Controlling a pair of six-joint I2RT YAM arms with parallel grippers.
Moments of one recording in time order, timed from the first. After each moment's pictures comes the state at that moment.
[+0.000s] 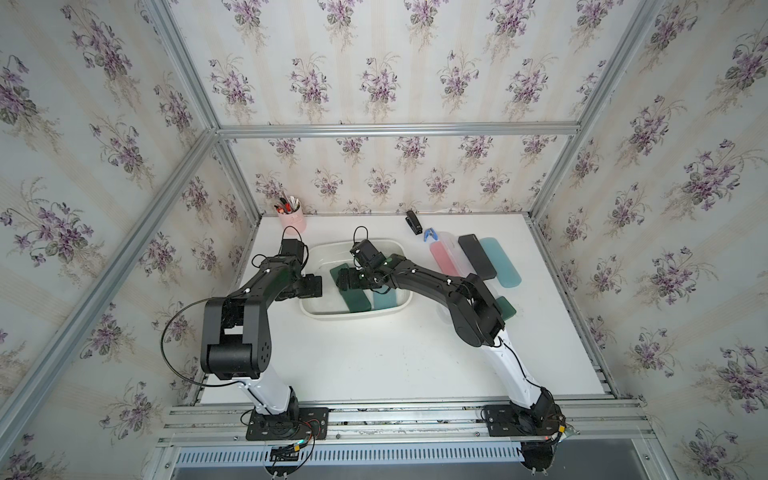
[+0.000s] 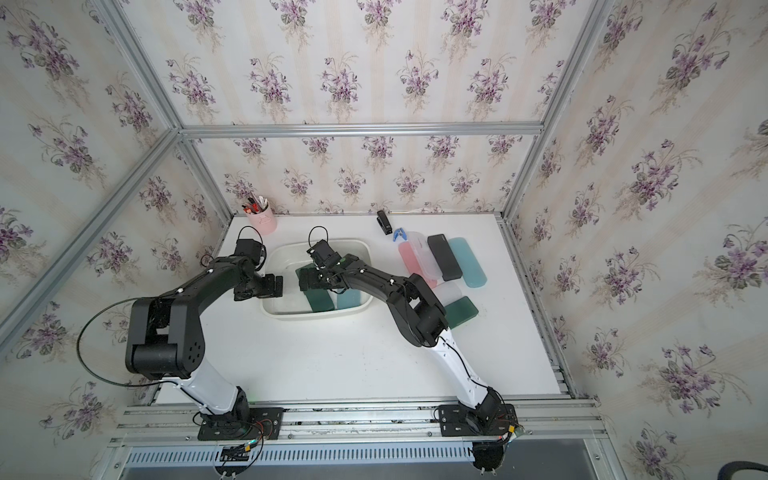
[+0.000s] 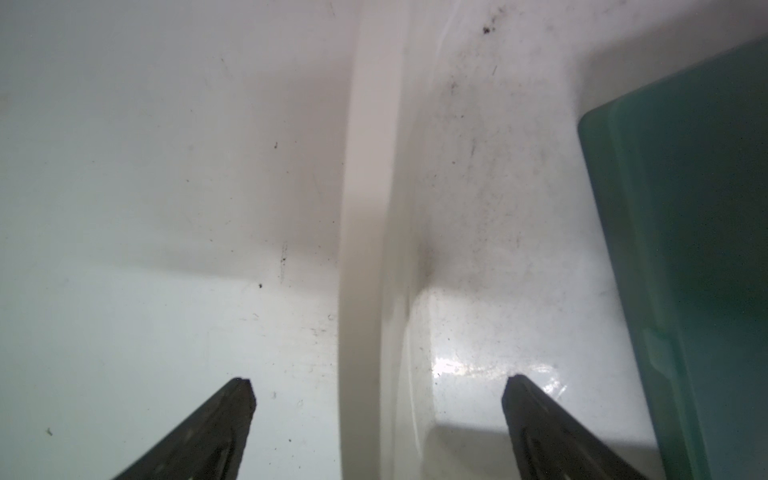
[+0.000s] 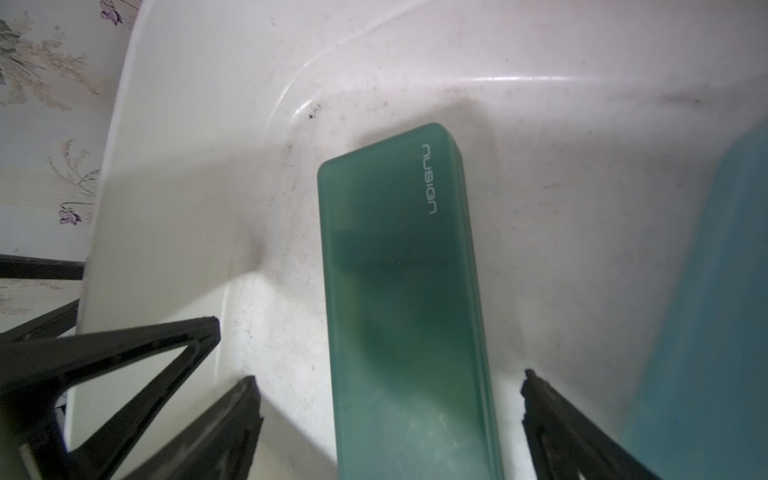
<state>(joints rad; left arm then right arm) 0.03 1.69 1.10 -0.69 -0.07 -0.11 0.87 2.38 1.97 -0.49 -0.12 0.62</state>
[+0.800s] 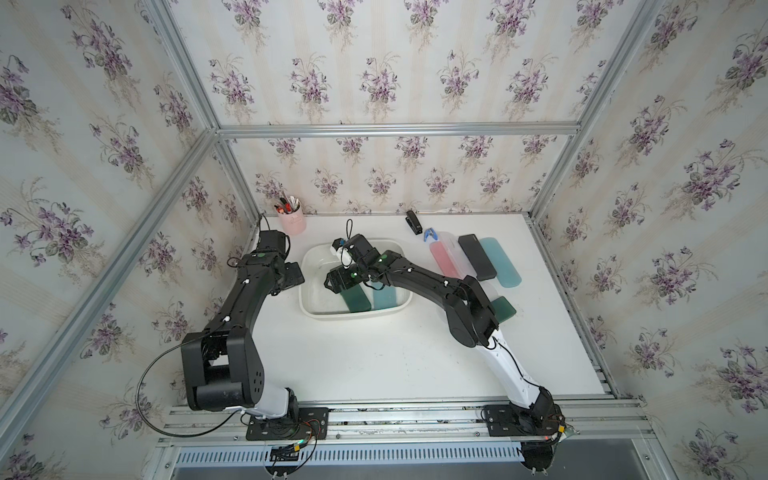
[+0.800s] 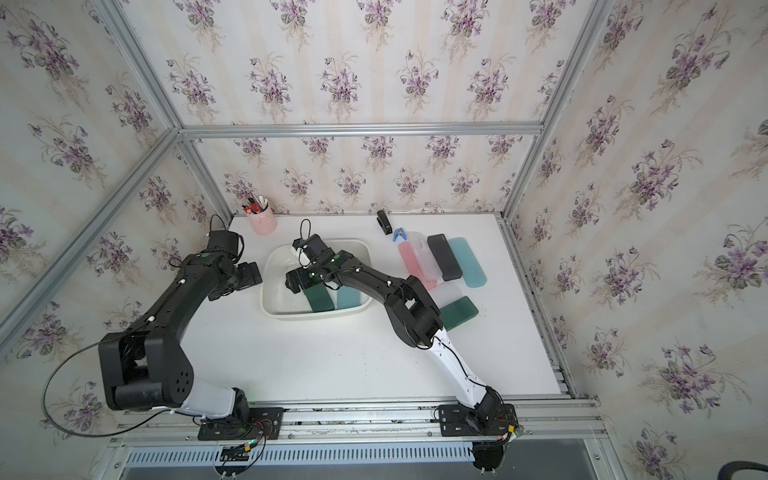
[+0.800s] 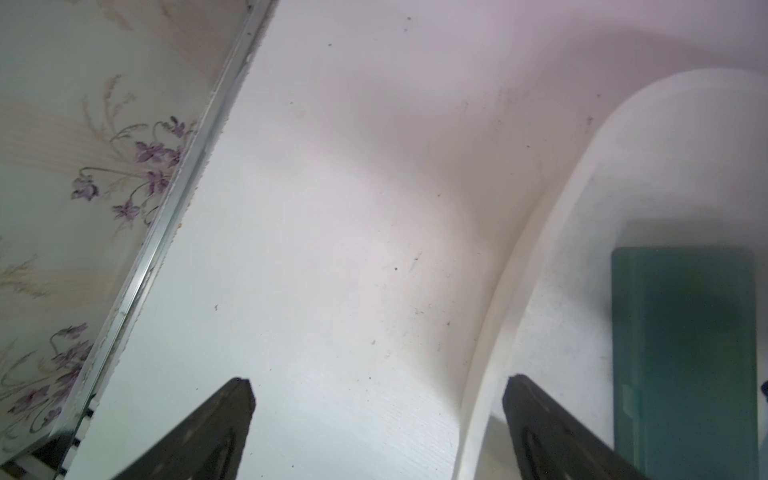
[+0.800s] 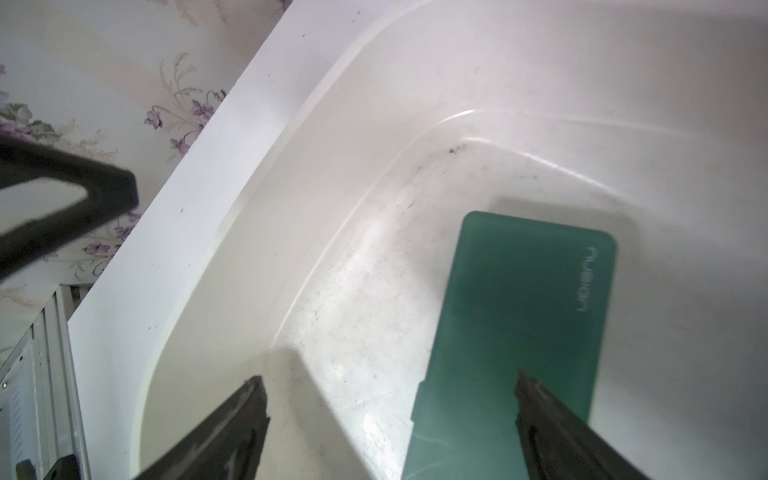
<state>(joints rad) 0.12 1.48 1.16 -0.83 -0.25 -0.38 0.89 2.45 2.13 -0.48 -0.28 0.29</state>
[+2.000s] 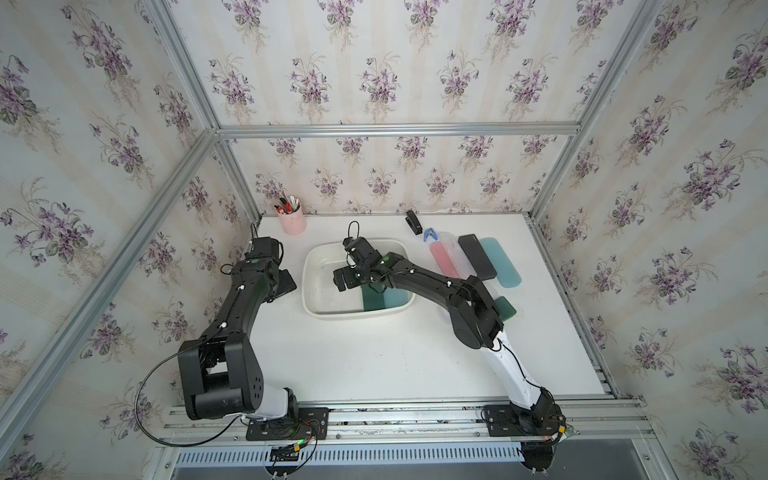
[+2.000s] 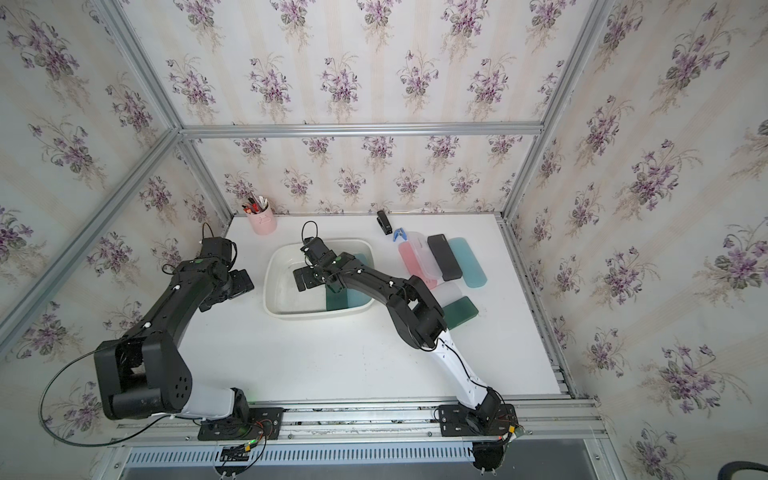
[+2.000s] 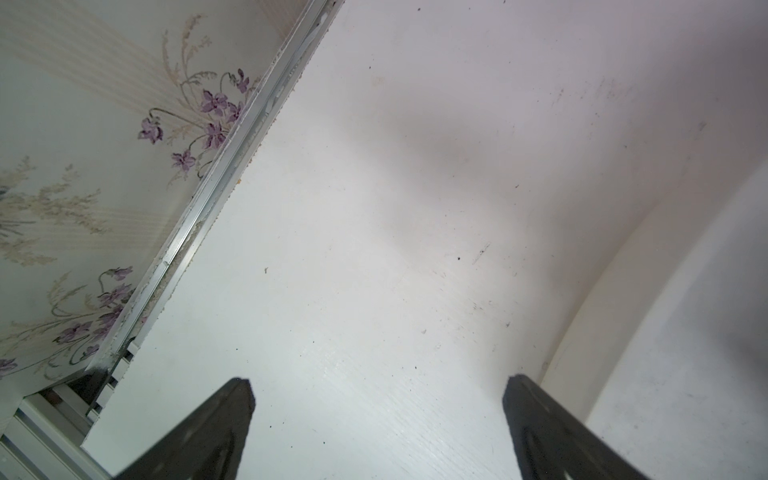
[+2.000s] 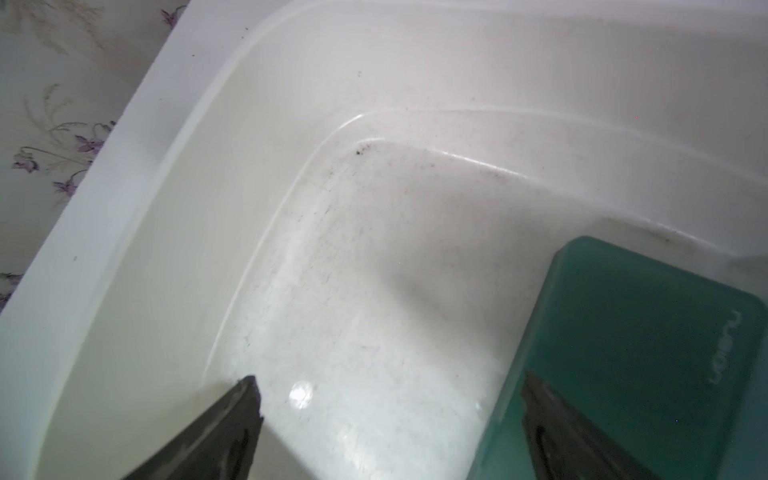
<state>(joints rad) 0.16 1.46 1.11 -0.85 -0.30 -0.42 0.90 2.35 2.01 -0.49 -0.05 0.39</state>
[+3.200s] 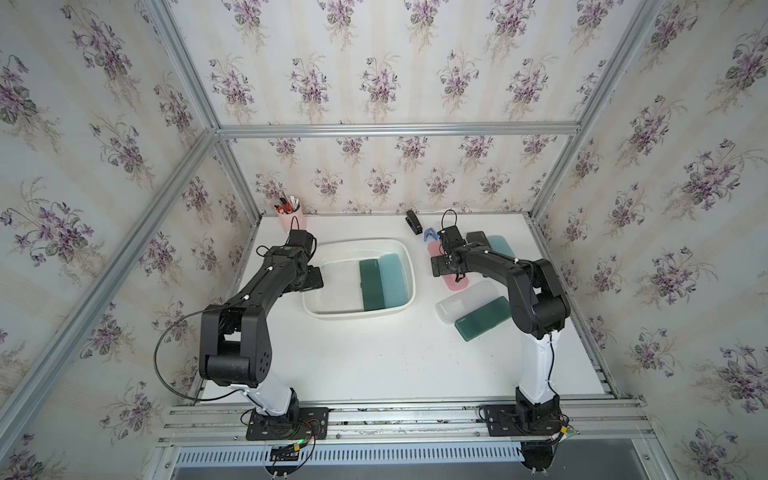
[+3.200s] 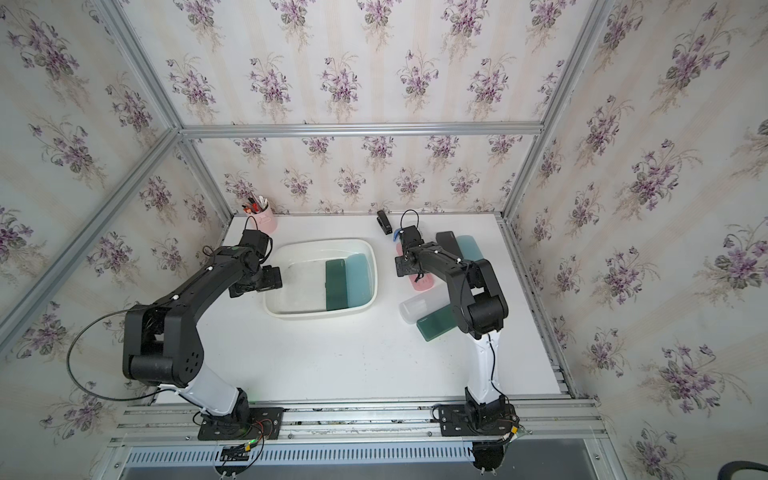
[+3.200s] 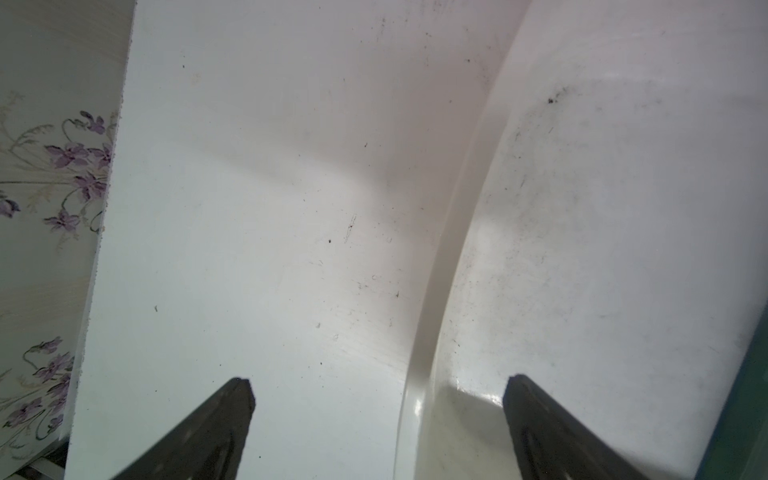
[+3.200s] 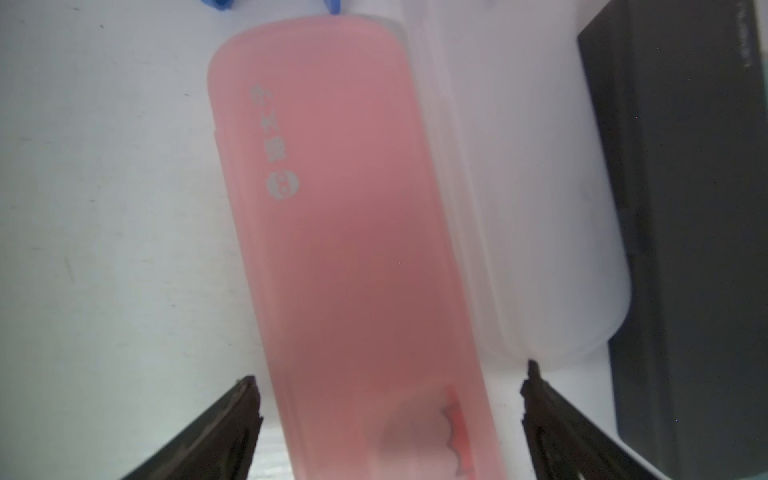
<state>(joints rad) -0.06 1.64 1.22 -0.87 -0.27 -0.37 0.38 2.09 1.44 -0.48 0.24 0.18</state>
